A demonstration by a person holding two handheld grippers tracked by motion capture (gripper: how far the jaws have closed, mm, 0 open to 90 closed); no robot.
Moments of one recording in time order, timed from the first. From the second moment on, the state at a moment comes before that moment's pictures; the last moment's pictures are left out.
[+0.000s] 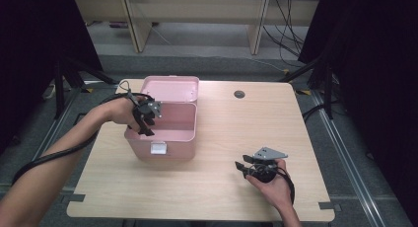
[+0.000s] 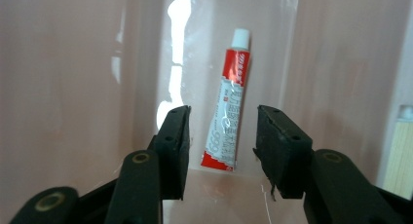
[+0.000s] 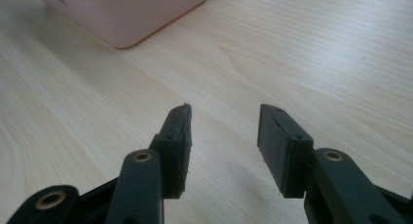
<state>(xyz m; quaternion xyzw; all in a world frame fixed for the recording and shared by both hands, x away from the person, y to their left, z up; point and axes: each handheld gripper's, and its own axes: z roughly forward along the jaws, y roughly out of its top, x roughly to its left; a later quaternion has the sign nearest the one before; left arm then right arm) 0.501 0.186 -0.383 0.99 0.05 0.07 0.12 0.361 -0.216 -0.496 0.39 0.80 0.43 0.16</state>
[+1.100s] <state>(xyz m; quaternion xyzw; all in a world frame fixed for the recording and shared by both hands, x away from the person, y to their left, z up) 0.483 0.215 -0.379 0.97 0.12 0.11 0.20 0.365 -0.211 -0.495 0.39 0.80 0.43 0.15</state>
